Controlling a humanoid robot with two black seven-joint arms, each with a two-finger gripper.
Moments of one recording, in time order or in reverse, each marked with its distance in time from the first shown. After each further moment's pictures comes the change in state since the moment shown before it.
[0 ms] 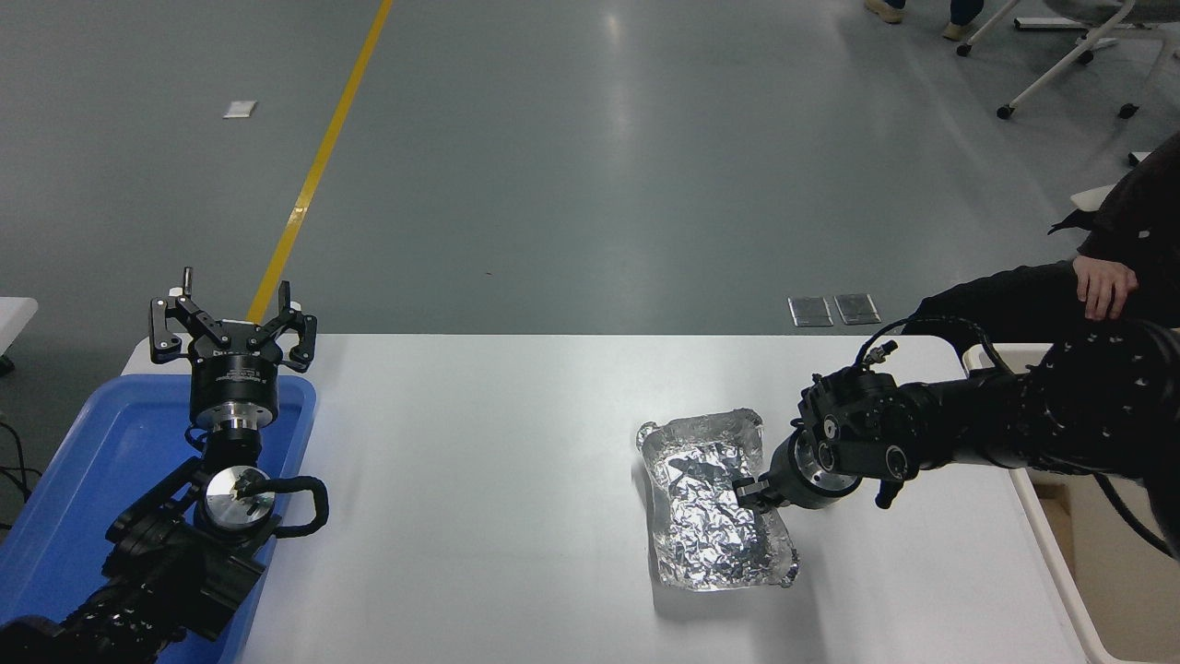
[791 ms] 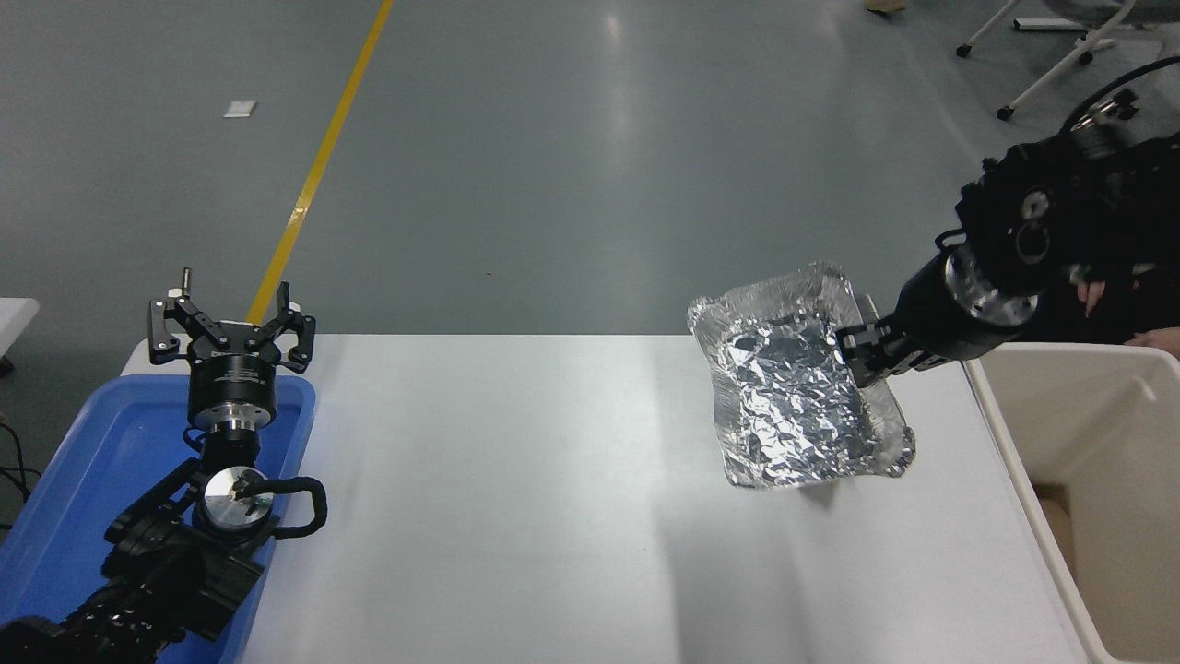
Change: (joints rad) left arm 0.001 0.002 -0.001 0.000 0.000 0.000 0.000; right arm 0.899 -0.353 -0.200 0.622 0.107 0.232 0.007
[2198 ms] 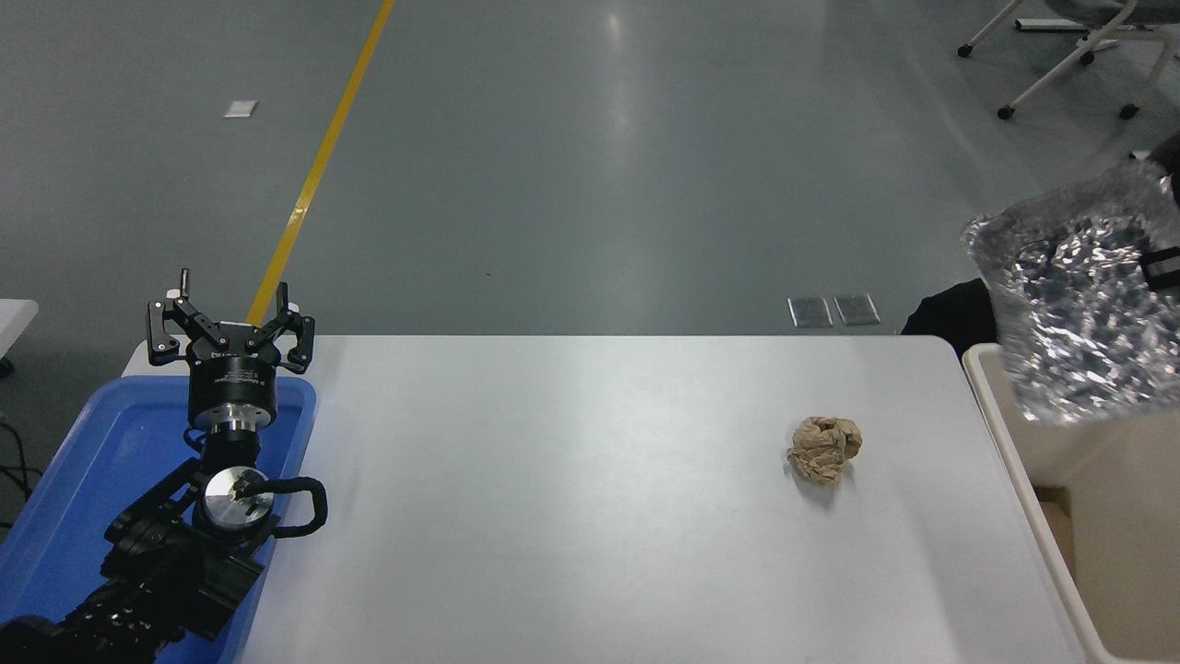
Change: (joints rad) left arm 0.000 0.000 0.000 0.001 -0.001 0.000 0.000; right arm -0.138 -0.223 -0.462 -0.298 -0.448 -0.309 0.005
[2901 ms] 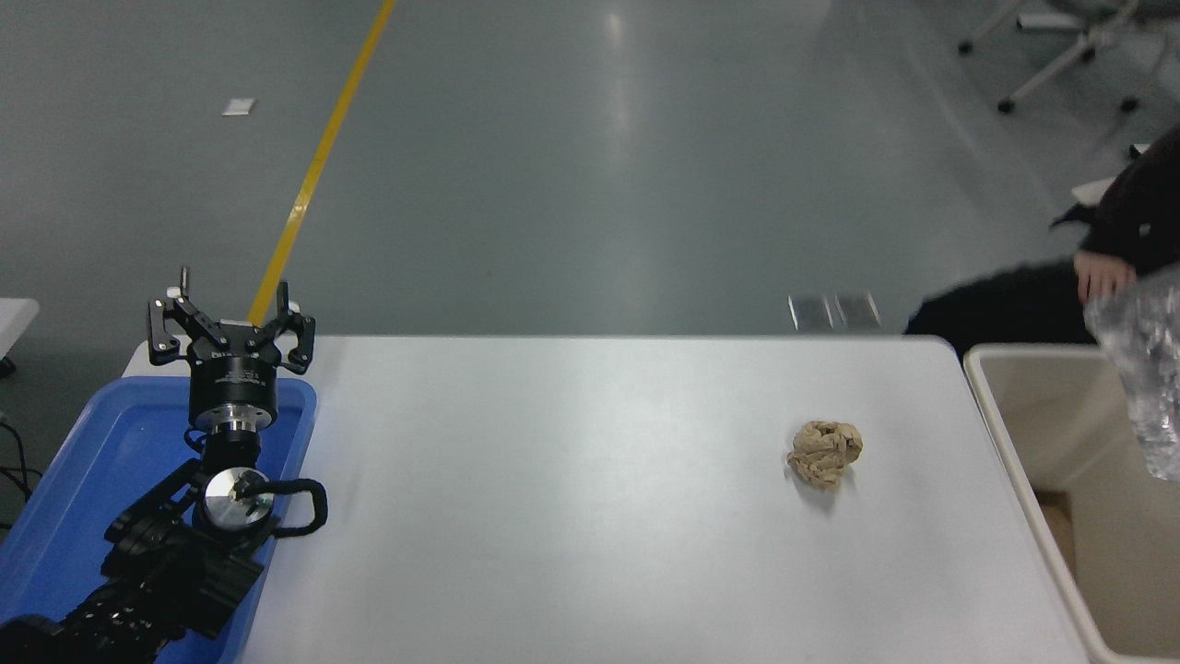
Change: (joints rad) left arm -0.002 0.000 0.000 -0.001 0.000 0.000 0.000; right arm -0.868 -0.024 0.395 -0.622 -0.013 -0.171 0.000
